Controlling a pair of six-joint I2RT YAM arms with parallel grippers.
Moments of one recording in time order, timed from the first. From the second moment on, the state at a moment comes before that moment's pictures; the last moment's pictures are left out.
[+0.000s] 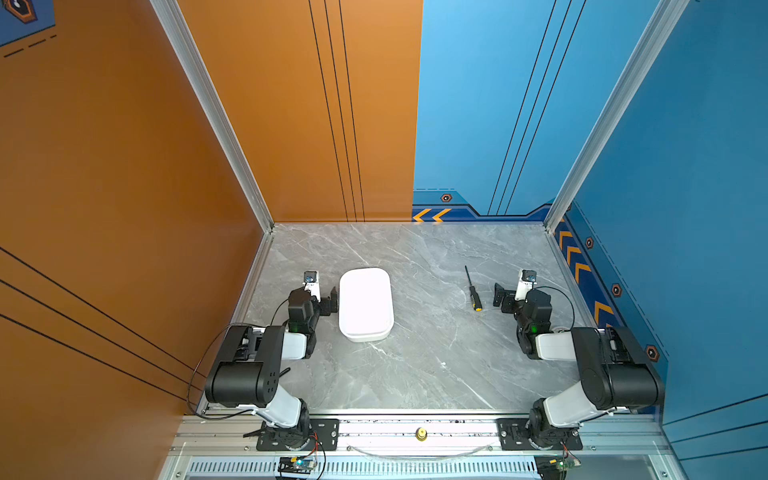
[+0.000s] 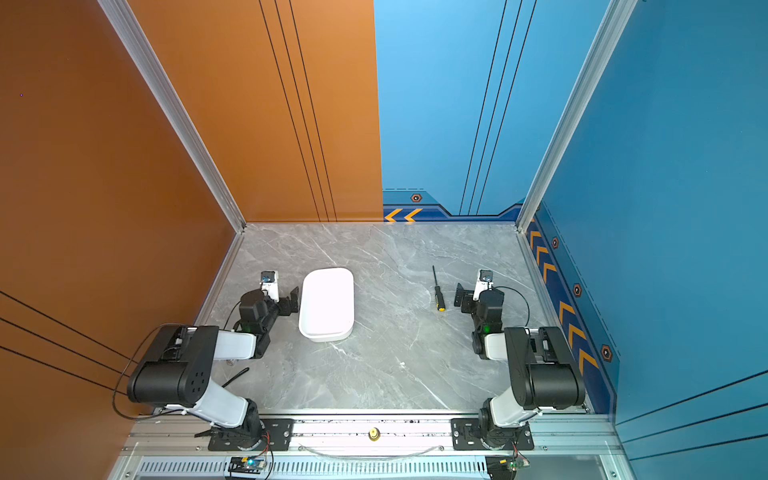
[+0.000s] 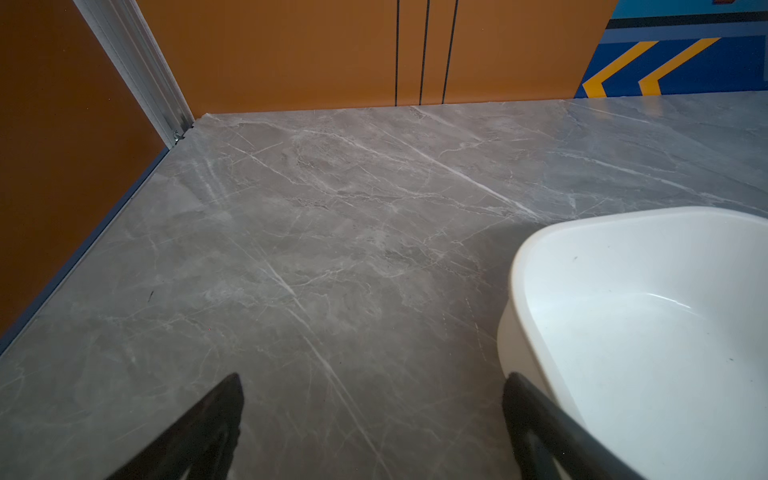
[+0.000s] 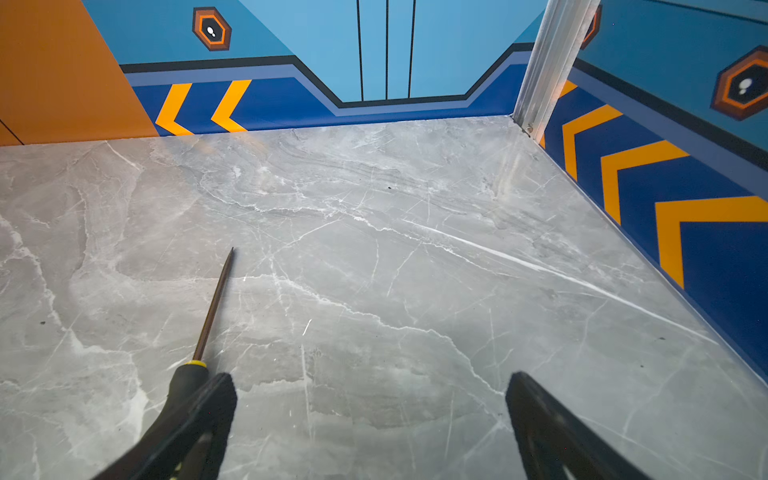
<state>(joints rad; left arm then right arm) 0.00 1.56 0.37 0.84 -0.02 0.02 0.01 1.54 0.36 0.85 0.09 0.05</state>
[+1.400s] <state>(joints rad) -0.02 1.39 0.71 -0.06 0.01 -0.08 0.11 1.29 0.74 -0.15 0.08 0.18</state>
